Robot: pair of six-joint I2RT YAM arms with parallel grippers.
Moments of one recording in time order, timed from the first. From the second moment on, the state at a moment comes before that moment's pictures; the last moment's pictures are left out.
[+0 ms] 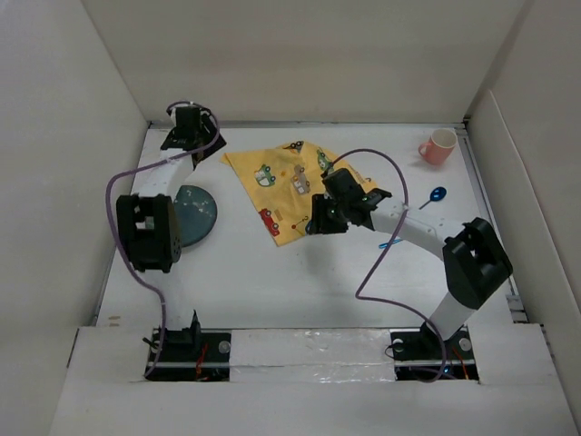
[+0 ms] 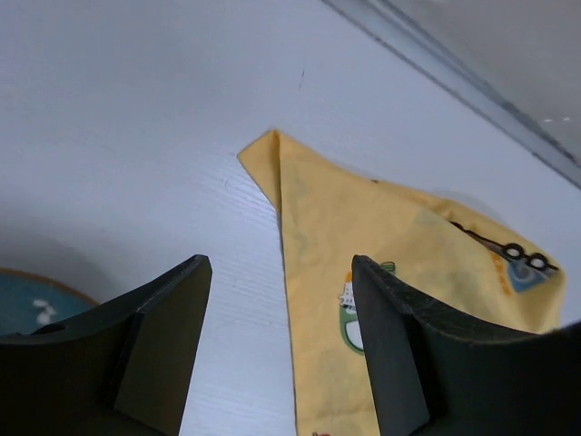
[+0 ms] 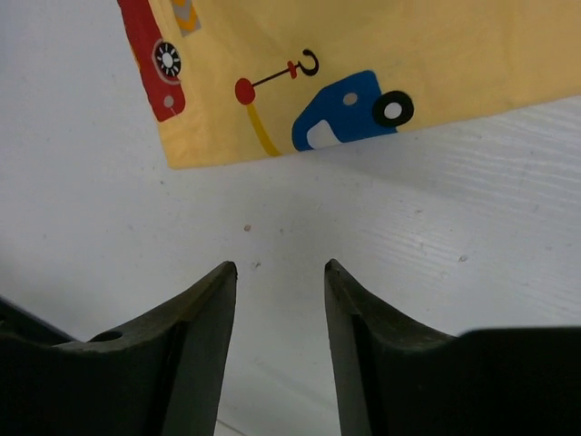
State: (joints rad) left arm -0.05 1.85 1.54 -0.30 -0.08 -0.58; right arm 0.67 1.67 1.17 -0.44 -0.09 0.57
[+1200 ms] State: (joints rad) left arm -0.13 2.38 1.98 -0.48 -0.19 -0.60; right arm 0.75 1.84 1.22 -0.44 -0.07 0.61
